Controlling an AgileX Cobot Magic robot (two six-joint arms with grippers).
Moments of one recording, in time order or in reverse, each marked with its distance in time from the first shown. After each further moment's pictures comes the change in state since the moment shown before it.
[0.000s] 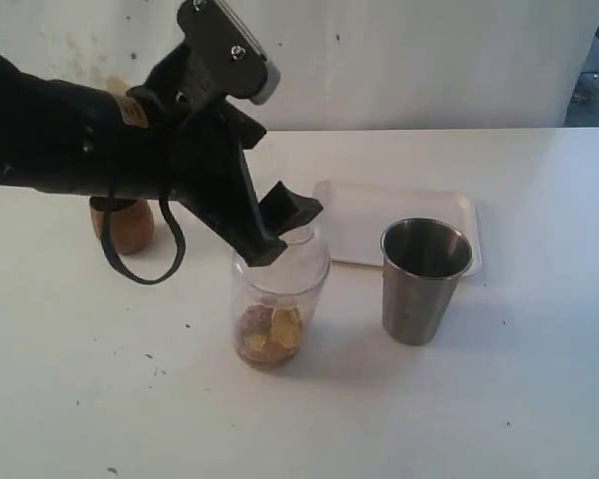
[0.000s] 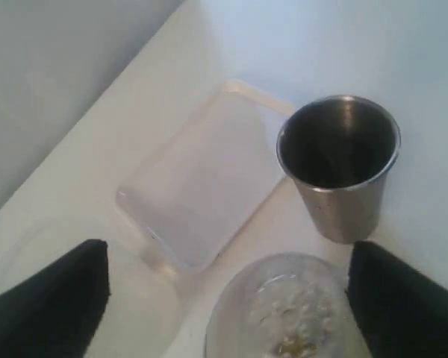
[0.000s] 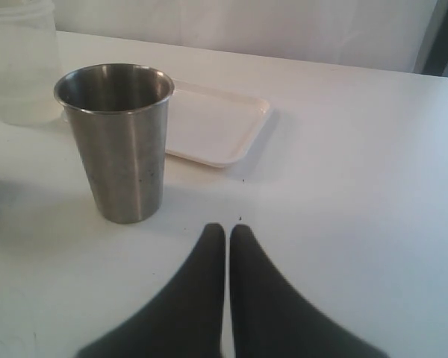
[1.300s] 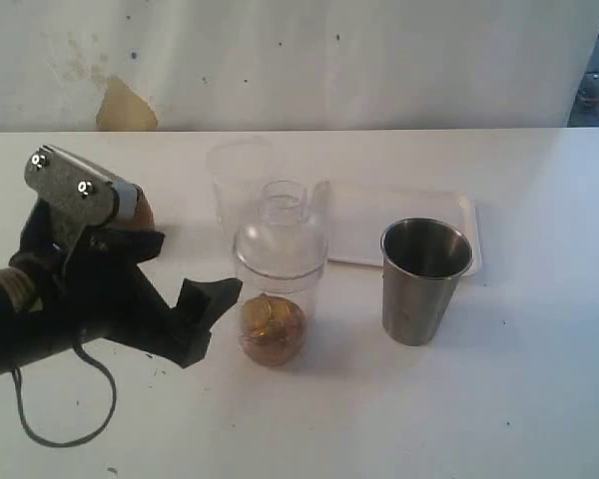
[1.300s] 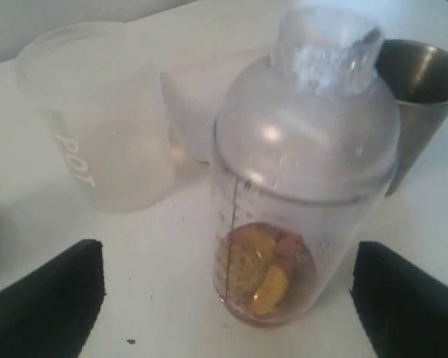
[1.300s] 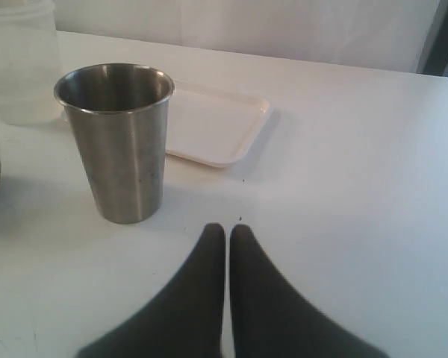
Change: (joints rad) left arm 0.000 -0.146 0.543 0.023 -0.487 -0.442; right arm 0.000 0.000 0.000 0.000 0.000 0.000
